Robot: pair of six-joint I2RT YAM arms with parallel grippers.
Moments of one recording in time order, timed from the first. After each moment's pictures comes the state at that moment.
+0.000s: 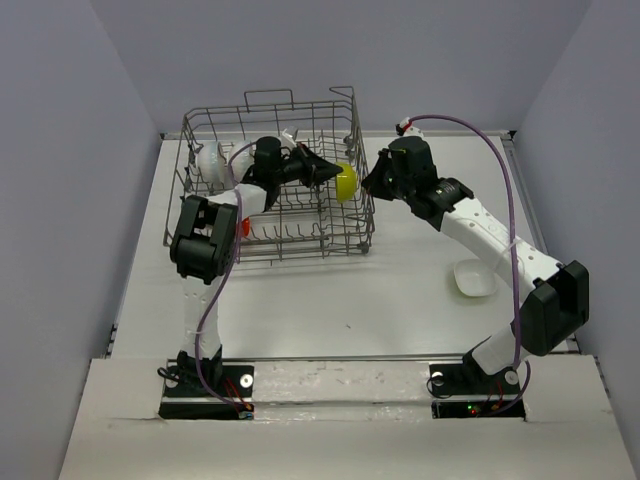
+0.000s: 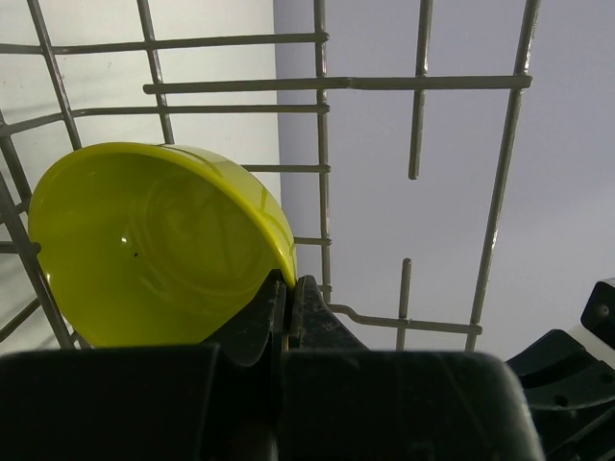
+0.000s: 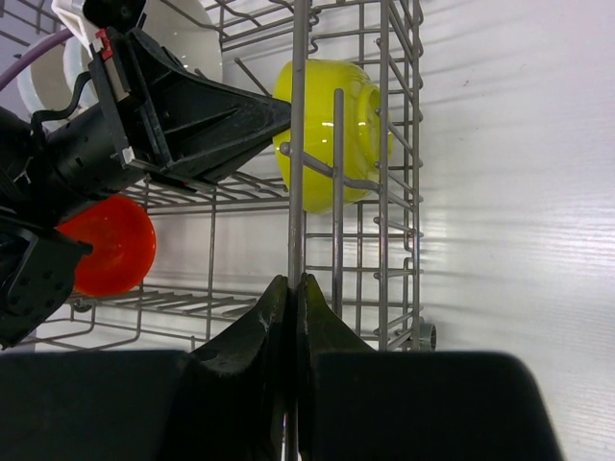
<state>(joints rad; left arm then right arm) -0.32 2.13 1.43 0.51 0.76 -1.33 0.56 1.53 1.39 -0.37 0.13 0.62</state>
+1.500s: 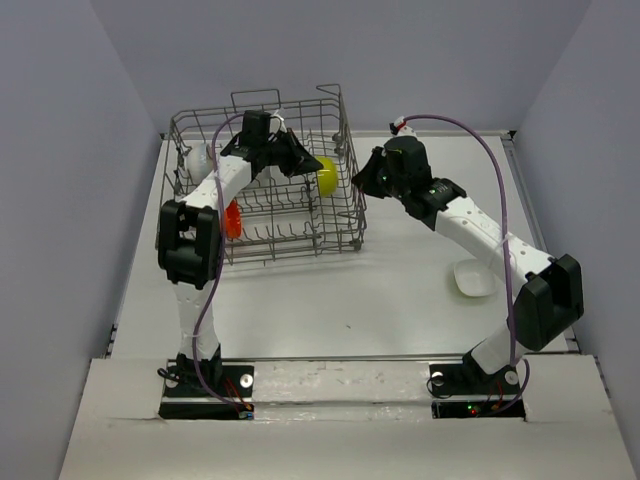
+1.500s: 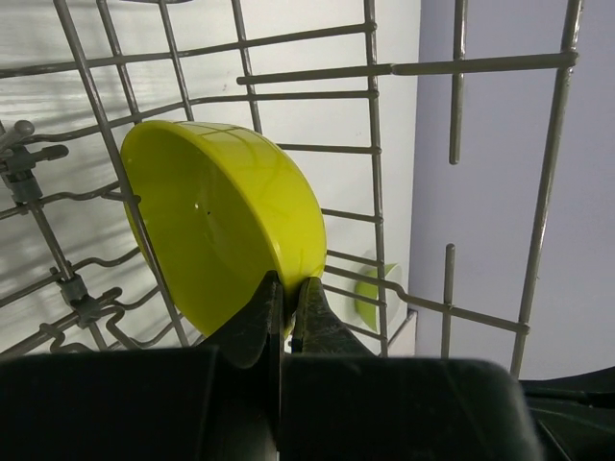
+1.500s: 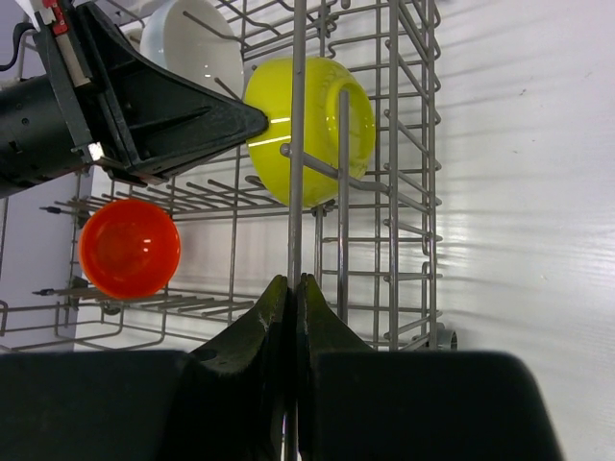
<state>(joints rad) -0.25 2.05 1.72 -0.28 0.66 -0.80 0.56 1.56 1.38 -0.29 0.11 0.66</state>
